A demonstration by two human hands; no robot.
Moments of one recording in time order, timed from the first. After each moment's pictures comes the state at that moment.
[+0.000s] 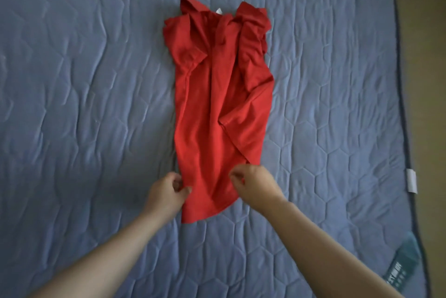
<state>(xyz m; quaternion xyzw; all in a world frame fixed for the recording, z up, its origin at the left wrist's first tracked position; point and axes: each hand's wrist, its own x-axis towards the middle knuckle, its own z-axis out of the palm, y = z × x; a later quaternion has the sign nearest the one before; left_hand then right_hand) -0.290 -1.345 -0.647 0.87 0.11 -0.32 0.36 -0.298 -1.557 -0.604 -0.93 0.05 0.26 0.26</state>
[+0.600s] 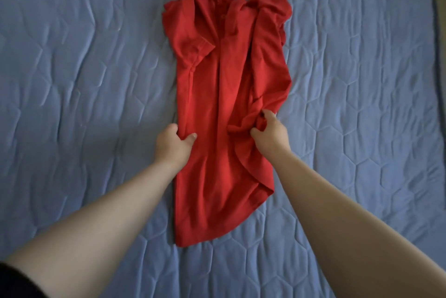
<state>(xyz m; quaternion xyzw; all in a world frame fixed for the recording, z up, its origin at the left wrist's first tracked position) -0.171 -1.377 -0.714 0.90 0.16 -0.18 0.36 -0.185 -1.582 -0.685 -0.88 0.29 0.17 0.33</state>
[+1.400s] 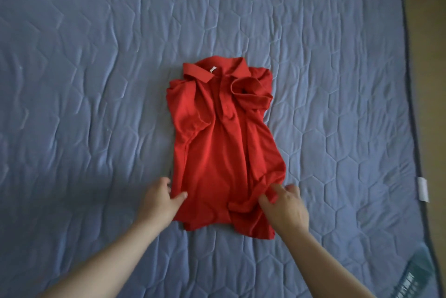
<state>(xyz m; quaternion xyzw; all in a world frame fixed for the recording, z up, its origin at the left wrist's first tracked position) -0.276 -1.317 -0.642 0.90 0.13 -0.31 0.27 -0.336 -1.573 -0.617 -0.89 0.32 0.29 0.16</state>
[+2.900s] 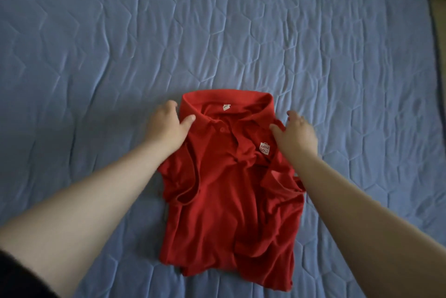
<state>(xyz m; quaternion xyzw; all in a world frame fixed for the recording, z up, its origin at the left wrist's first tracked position) -0.084 -1.356 -0.678 0.95 0.05 -0.17 0.26 -0.137 -1.611 -0.662 -0.94 0.28 0.12 0.17</state>
